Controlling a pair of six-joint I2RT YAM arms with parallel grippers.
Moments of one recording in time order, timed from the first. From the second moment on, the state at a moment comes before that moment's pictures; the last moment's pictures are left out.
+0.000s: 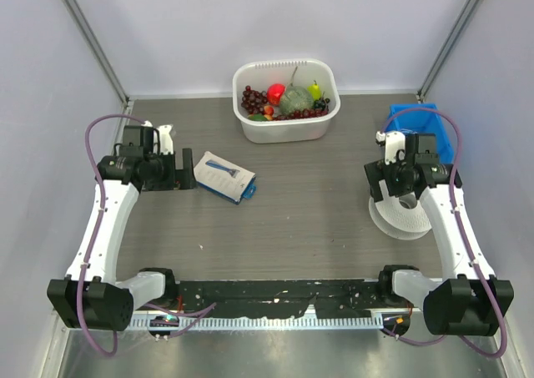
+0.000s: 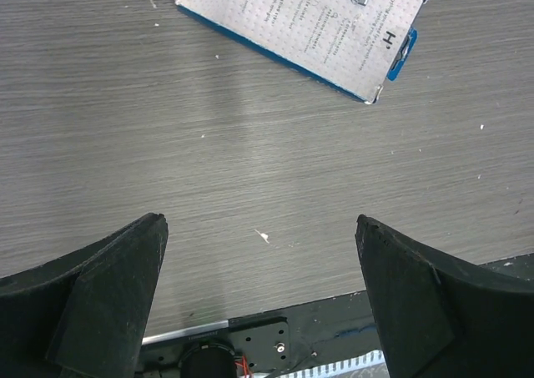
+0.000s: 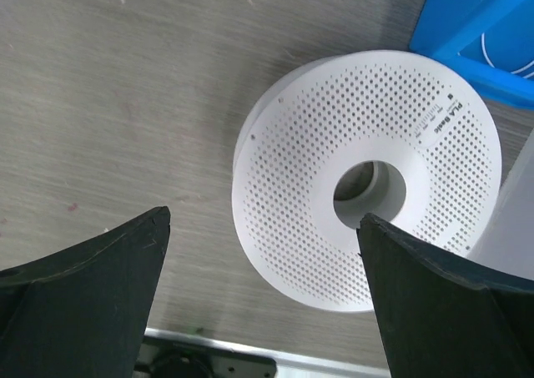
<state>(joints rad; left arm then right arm) -0.06 1.15 1.19 -1.02 0.18 -0.10 -0.04 1.10 1.01 -0.86 -0.11 -0.30</state>
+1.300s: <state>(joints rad) -0.06 1.15 1.23 -0.96 0.32 -0.06 -0.30 1.42 0.92 -0.84 -0.17 -0.68</state>
